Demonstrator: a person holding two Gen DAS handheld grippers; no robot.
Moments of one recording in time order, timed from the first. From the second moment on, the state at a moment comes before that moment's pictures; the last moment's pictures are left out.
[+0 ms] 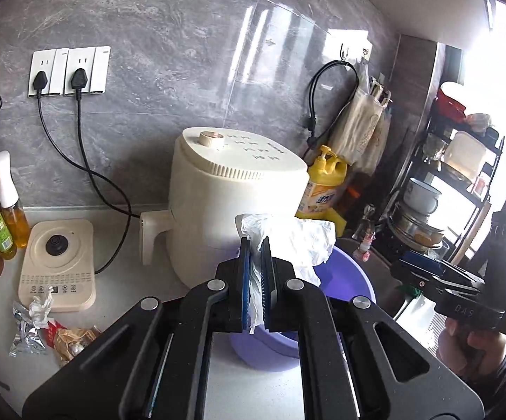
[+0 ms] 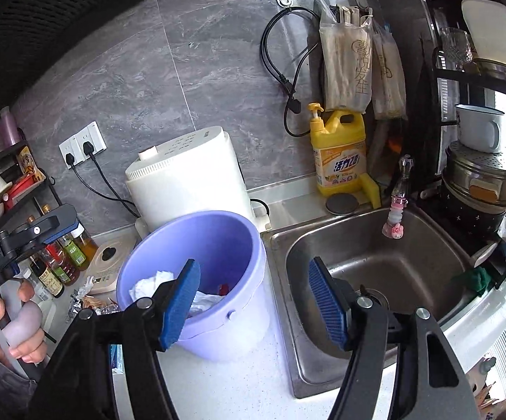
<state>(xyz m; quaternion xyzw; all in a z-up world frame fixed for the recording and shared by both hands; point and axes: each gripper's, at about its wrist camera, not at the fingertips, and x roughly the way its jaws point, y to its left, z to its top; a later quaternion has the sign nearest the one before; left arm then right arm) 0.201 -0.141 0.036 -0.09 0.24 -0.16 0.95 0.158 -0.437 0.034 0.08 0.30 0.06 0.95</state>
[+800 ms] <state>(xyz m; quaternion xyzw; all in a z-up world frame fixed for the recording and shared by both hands) 0.167 -0.111 0.027 -0.10 0.25 -0.14 0.95 0.162 -0.290 0.028 0.03 0.30 0.24 0.92</state>
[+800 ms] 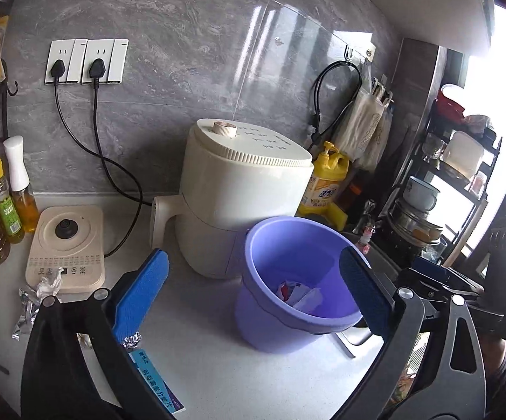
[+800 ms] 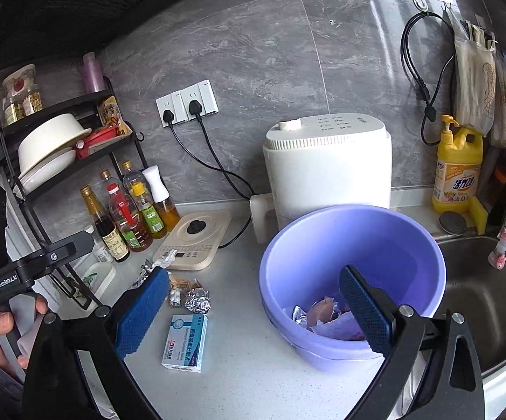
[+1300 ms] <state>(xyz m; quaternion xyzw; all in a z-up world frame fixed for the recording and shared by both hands) 0.098 -0.028 0.018 -0.13 0.25 -0.01 0.96 0.158 -0.196 0.005 -0.04 0.32 0.35 0.88</state>
